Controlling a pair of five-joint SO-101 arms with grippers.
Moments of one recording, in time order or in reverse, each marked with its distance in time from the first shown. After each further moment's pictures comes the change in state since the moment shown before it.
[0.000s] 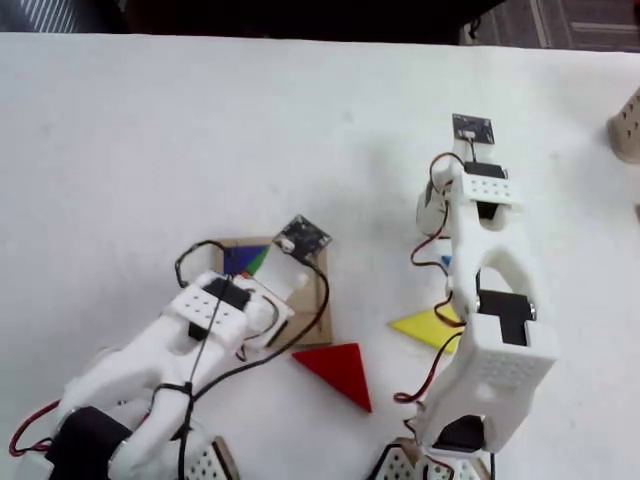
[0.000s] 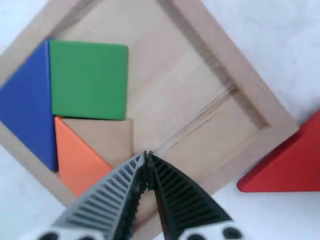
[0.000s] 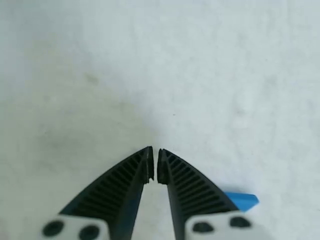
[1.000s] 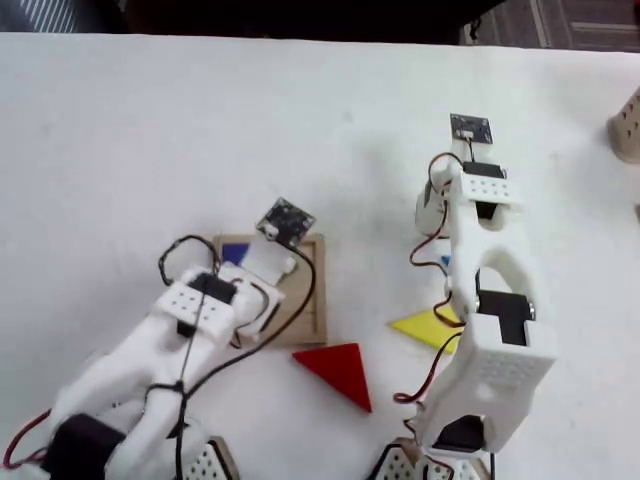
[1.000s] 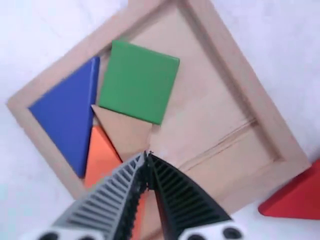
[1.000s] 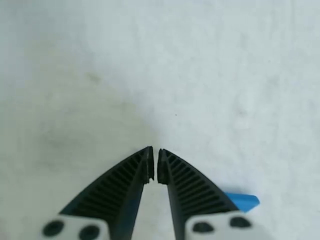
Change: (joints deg) left arm -4.7 -2.1 0.0 -3.9 -0.1; right arm -0.2 0.0 0.0 0.0 0.5
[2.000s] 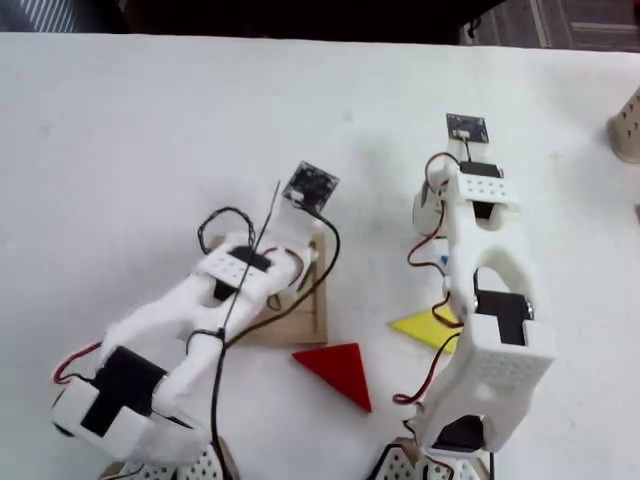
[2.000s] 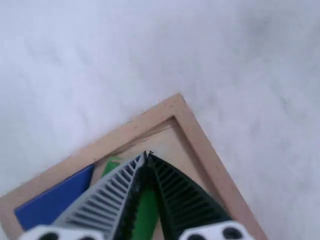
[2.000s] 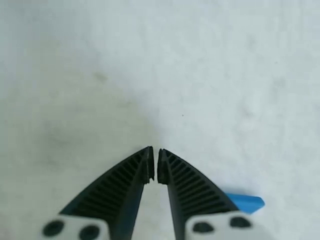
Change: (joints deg) left arm 3.4 21.4 -14.9 -15.8 7.5; right arm -0.7 0.0 0.0 0.0 0.2
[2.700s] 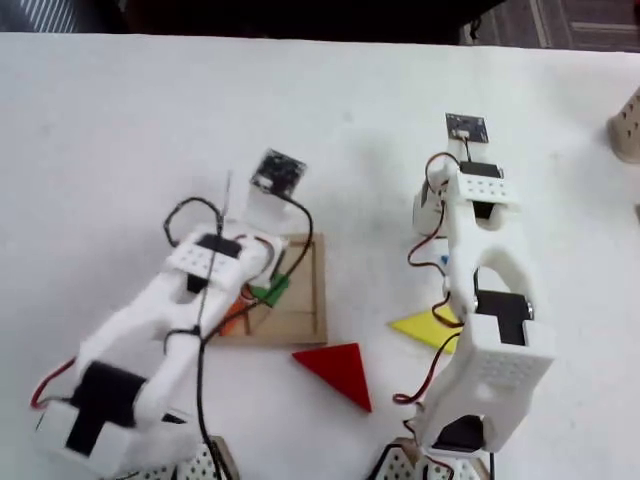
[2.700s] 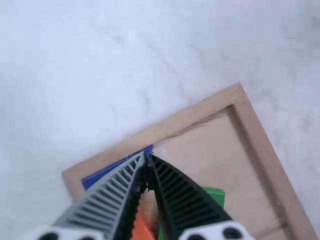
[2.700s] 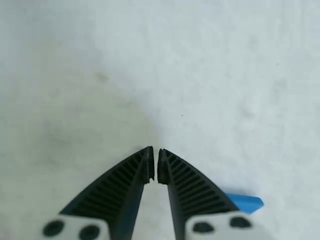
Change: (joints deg) left arm -8.1 -5.9 -0.3 7.2 -3.8; right arm 0.0 0.0 0.0 0.0 0.3
